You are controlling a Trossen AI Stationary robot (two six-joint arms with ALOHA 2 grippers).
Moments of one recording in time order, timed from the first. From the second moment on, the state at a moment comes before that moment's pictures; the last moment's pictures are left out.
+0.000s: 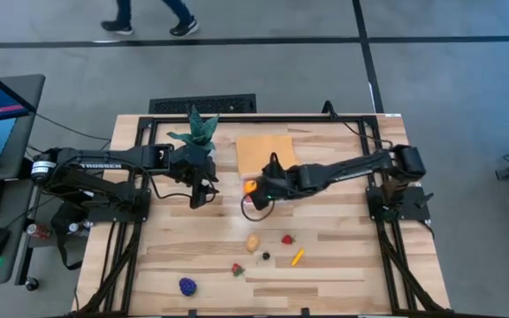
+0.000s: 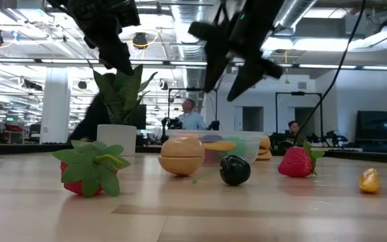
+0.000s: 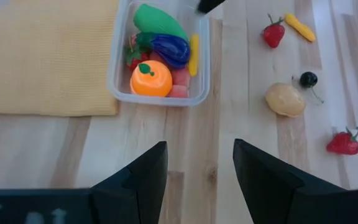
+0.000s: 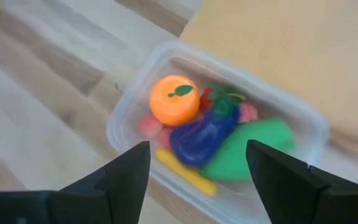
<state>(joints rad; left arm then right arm) 0.13 1.16 0.89 -0.57 0.13 -0.06 0.12 1.79 1.38 -0.73 0.39 0.95</state>
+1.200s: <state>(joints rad) -0.39 1.17 0.89 -0.47 0.04 -0.65 1.04 1.30 1.10 -1.48 0.83 1.65</state>
